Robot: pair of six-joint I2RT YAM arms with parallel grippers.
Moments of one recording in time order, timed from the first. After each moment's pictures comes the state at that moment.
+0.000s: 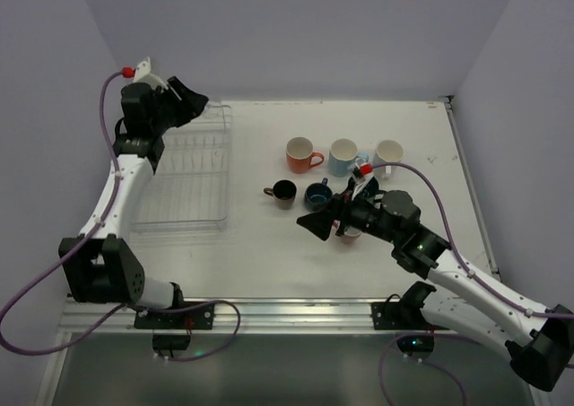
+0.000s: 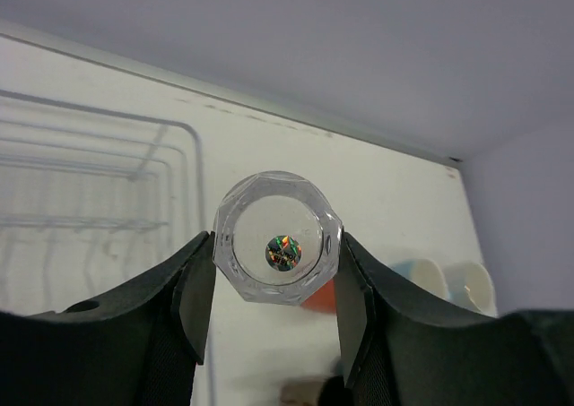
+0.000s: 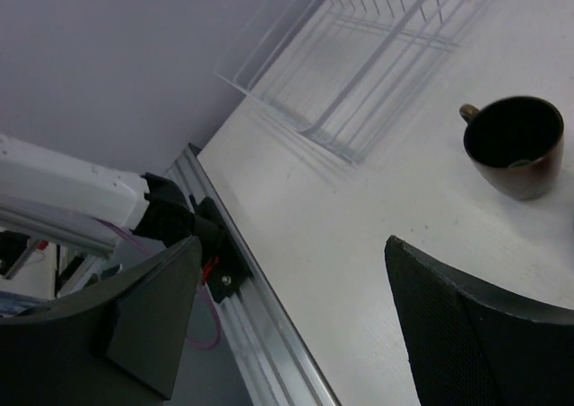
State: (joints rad) left arm 0.04 1.47 1.32 -0.11 0.23 -0.54; right arm 0.75 0.81 0.59 0.07 -0.31 0.60
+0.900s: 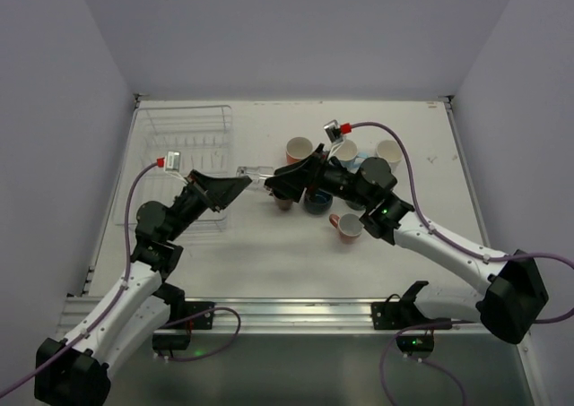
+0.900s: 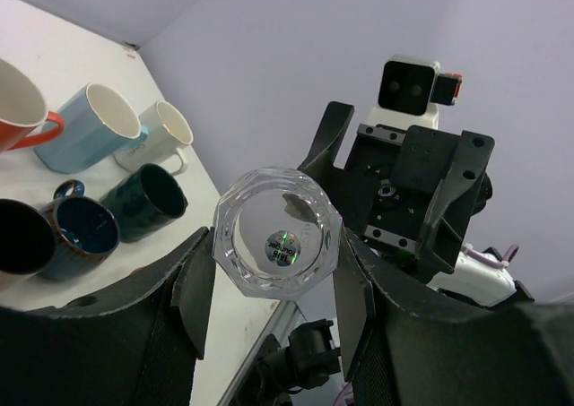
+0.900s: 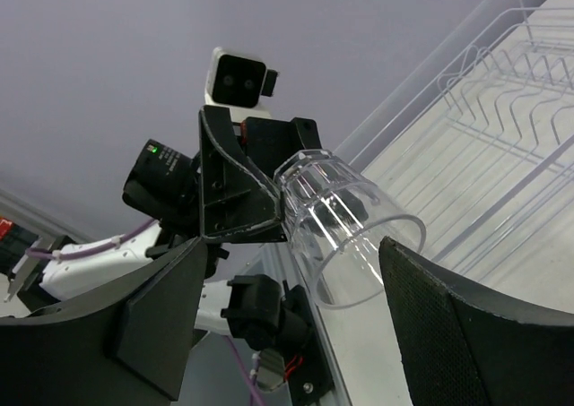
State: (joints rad) left arm -0.34 0.70 0.38 0.58 0.45 -1.15; right arm 0.76 1.20 0.84 0.52 -0.42 0.81
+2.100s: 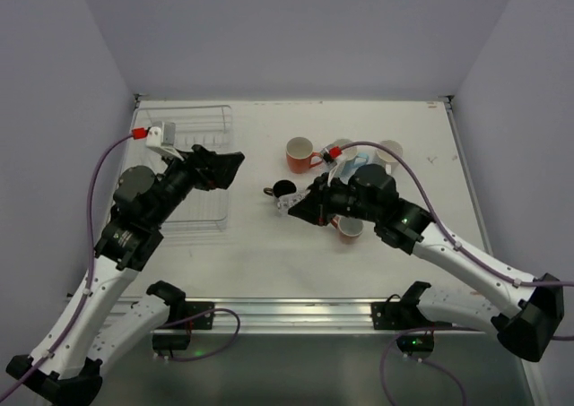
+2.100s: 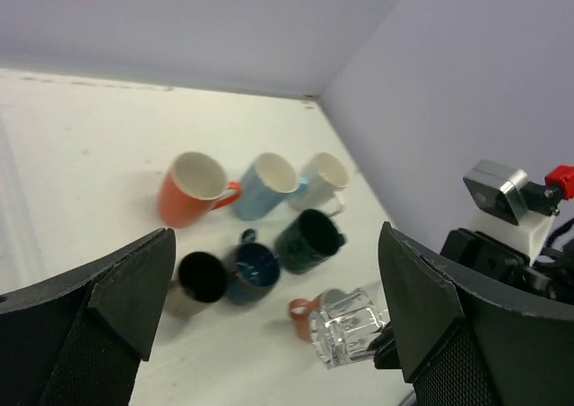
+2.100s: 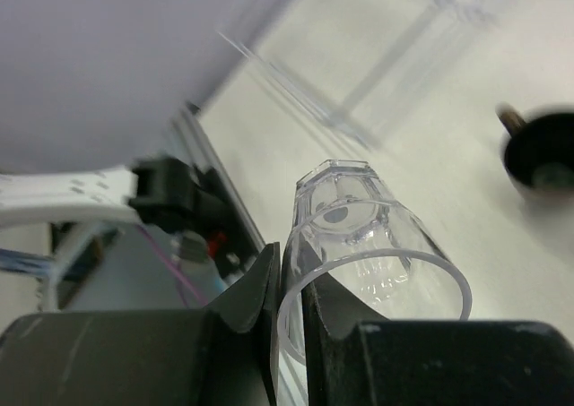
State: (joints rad) left arm -0.44 0.74 0.89 -0.11 0.13 -0.61; right arm 0.80 1.04 0.88 -0.02 -0.40 0.57
